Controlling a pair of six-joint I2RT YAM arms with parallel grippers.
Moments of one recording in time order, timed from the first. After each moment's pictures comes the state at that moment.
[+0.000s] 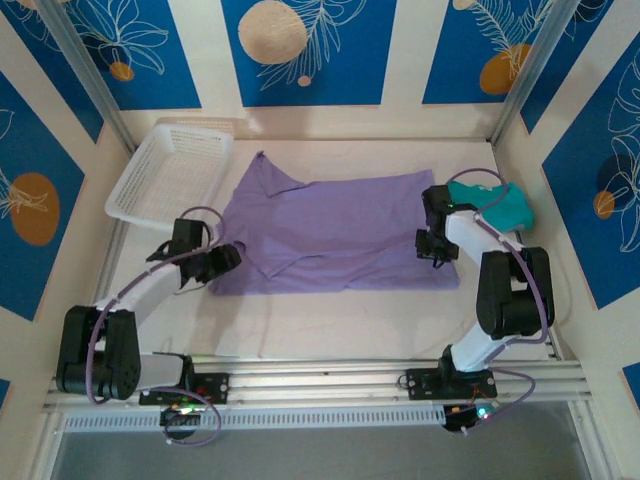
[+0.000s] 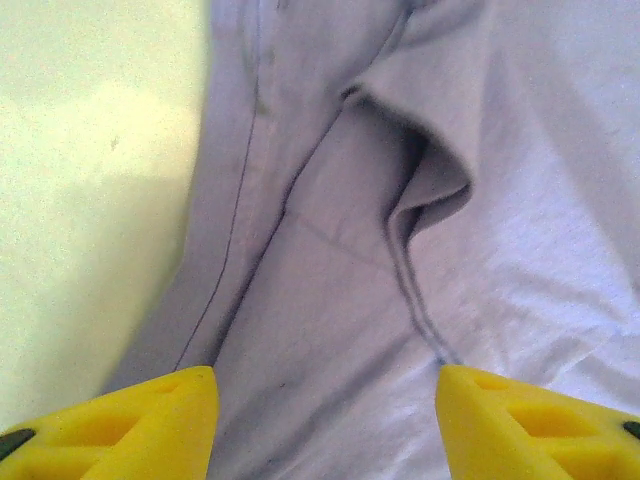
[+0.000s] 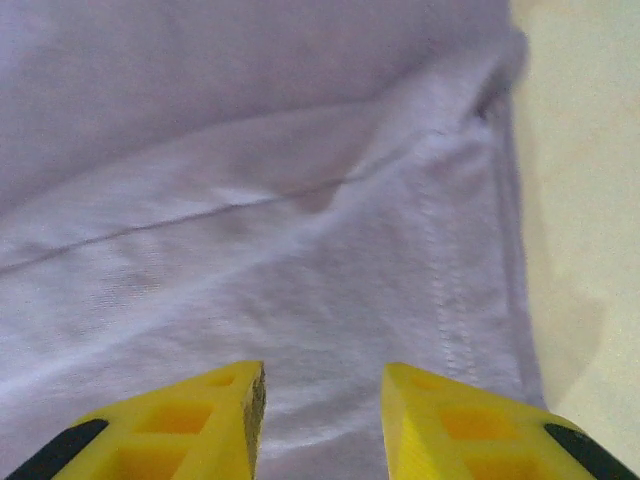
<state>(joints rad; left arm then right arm) -0.12 1.29 0.66 -0.36 0.24 -0.55 0.12 1.58 1.01 -0.76 0.14 0.27</state>
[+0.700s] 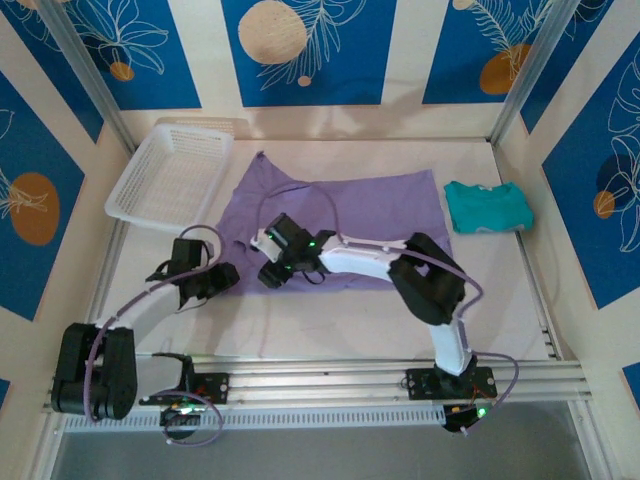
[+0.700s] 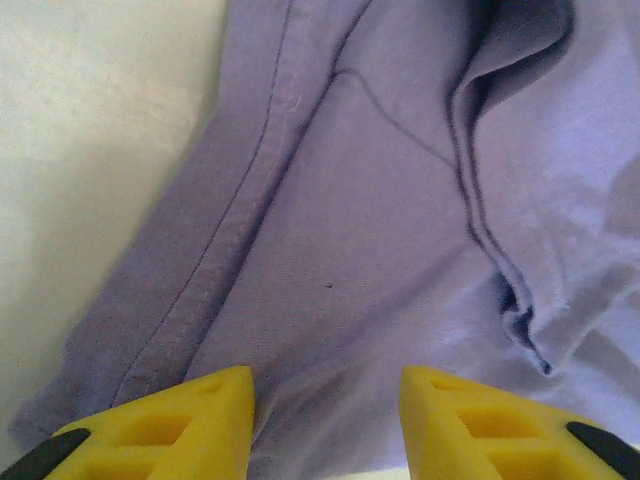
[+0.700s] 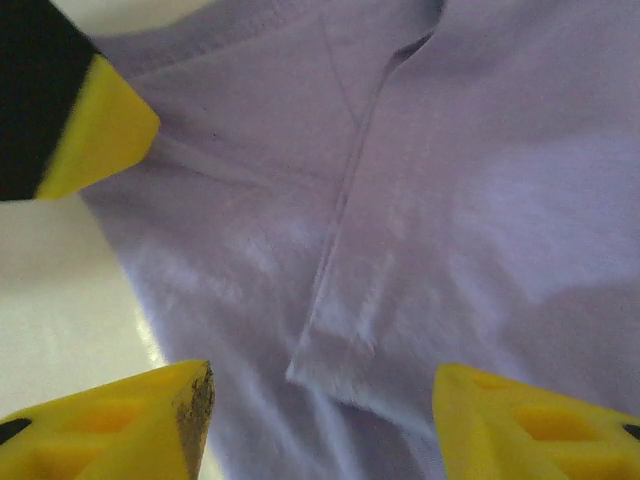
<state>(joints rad) -0.12 1.22 0.47 -0.27 0.29 -0.58 0.94 2.03 1.40 -0.33 -0.12 -0.05</state>
